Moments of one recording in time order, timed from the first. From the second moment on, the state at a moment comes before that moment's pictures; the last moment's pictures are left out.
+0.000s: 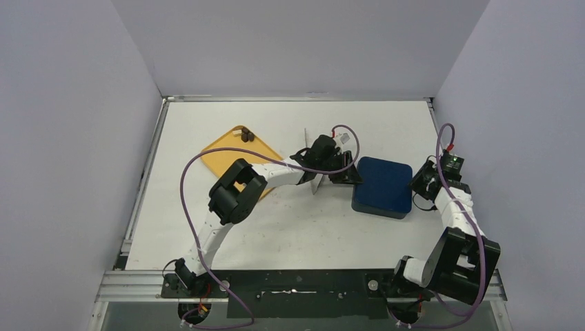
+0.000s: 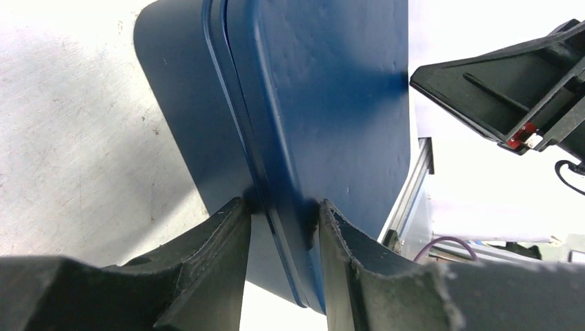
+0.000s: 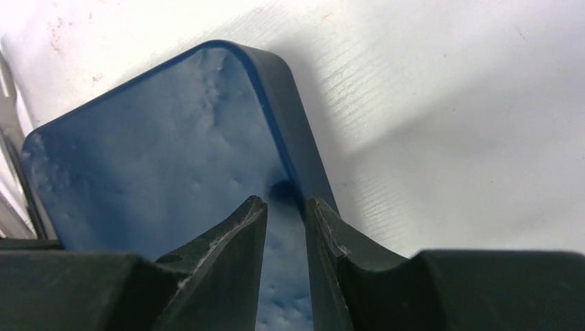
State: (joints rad) left arm -0.84 2.31 1.65 0.09 0.44 -0.86; right arm -0.36 1.26 0.72 -0.36 -0.16 0.35
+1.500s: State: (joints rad) left arm -0.82 2.34 1.74 -0.02 0.48 -0.81; right arm -0.29 1.28 0.72 -0.31 -0.09 0.34
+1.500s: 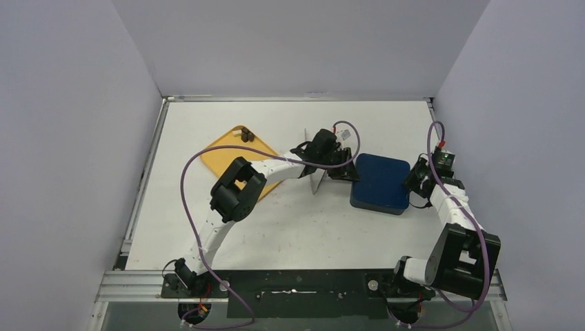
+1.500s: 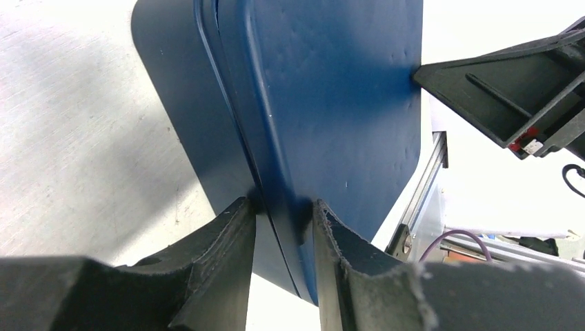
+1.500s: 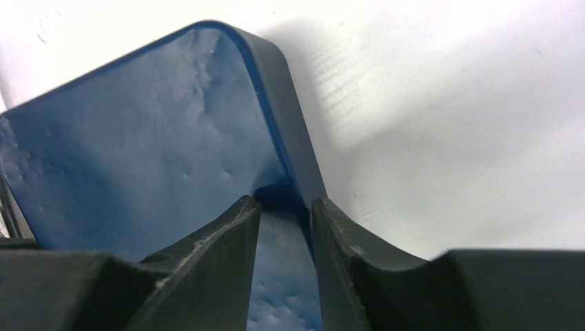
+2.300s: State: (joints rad) left arm -0.77 2.36 2.03 -0.18 0.38 -0.75; right arm -0.28 1.30 0.97 -0.42 -0.16 0.35
